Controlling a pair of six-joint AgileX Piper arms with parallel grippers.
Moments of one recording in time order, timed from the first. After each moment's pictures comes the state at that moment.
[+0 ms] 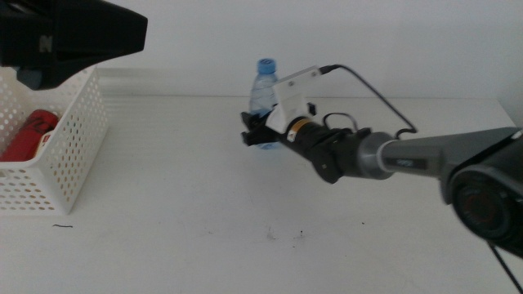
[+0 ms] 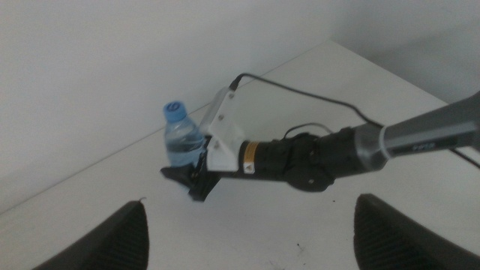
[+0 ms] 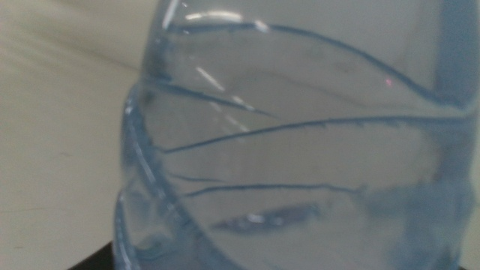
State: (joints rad) left arm -0.33 0.93 -1.31 -0.41 0.96 0.40; right arm 0.53 2.38 -1.59 -0.07 -0.41 0.03
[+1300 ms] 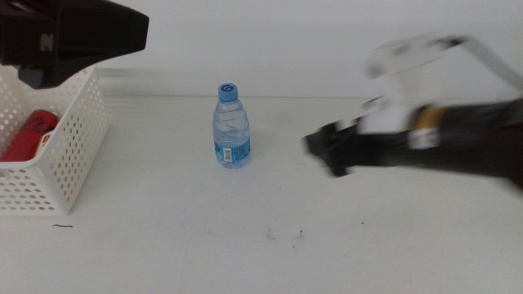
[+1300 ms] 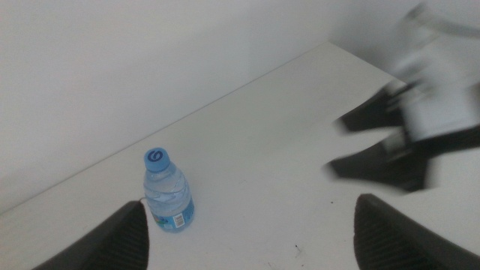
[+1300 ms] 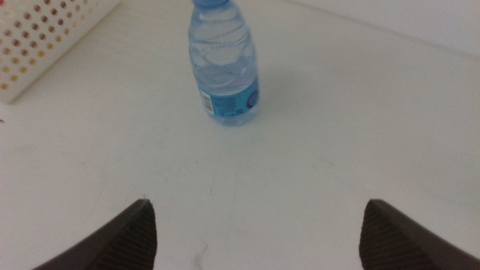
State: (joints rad) left arm -0.33 0.93 -1.31 -0.41 0.96 0.40; right arm 0.65 1.36 -0.97 -0.14 0.31 0.26
